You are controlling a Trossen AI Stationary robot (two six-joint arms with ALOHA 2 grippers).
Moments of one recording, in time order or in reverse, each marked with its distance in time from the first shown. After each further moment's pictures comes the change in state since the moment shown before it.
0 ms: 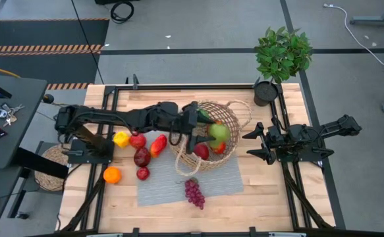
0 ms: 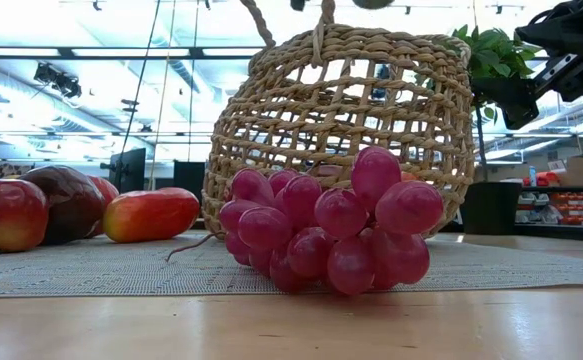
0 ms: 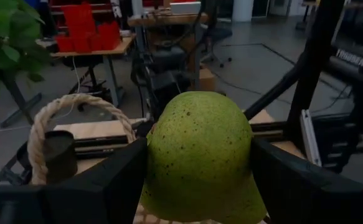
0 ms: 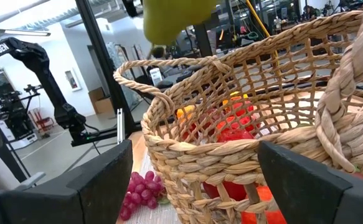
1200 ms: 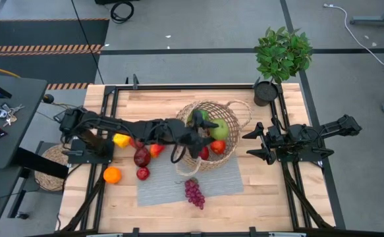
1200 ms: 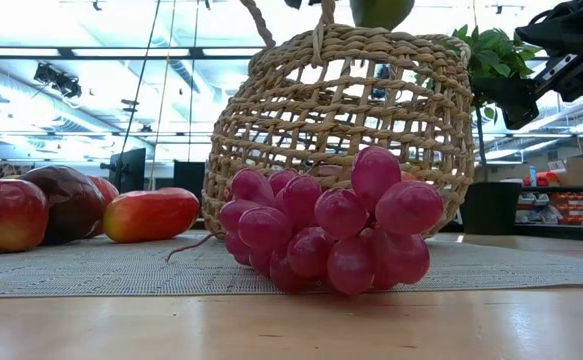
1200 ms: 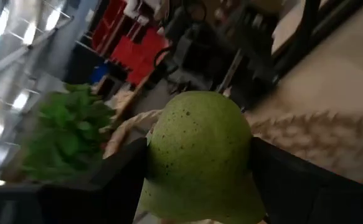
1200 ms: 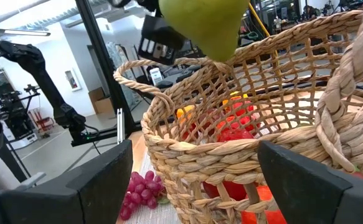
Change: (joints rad) left arm -0.118 0.071 -0.002 0.029 -0.367 0.808; right arm 0.000 0.000 0.000 -0.001 0.000 0.000
